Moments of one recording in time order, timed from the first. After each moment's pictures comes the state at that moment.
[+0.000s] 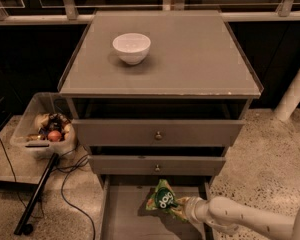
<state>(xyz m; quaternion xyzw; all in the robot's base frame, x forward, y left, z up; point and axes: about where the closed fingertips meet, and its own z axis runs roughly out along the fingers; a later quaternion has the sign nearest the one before) 0.506 -0.145 0.250 -0.46 0.81 0.13 0.34</state>
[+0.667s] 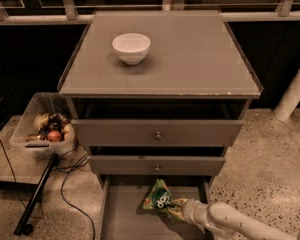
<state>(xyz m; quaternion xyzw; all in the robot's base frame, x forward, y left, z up) 0.517 -0.133 0.219 -0.46 0.78 0.16 0.39</state>
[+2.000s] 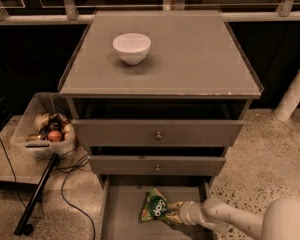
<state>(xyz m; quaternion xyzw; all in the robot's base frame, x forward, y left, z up) 0.513 -0.128 0.153 -0.49 0.79 0.19 0.33</state>
